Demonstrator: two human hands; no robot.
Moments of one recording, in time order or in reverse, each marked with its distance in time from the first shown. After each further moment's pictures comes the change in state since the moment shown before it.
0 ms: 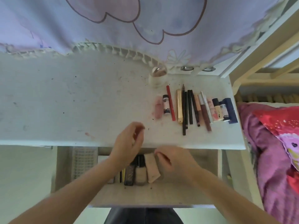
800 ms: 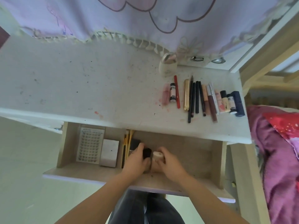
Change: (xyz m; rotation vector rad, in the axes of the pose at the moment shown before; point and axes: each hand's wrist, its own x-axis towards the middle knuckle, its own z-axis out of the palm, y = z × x) left_hand -0.085 -0.060 0.088 0.094 -0.214 -0.409; right_hand -0.015 0.030 0.100 0.338 -0.012 0.212
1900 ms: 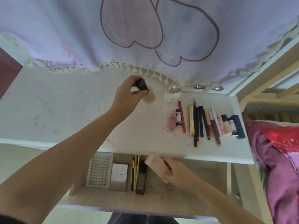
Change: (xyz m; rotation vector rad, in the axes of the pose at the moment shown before) left_hand 0.090 0.130 -0.238 -0.380 0.437 0.470; right_hand 0.004 -0.087 -0.057 -0.179 -0.184 0.010
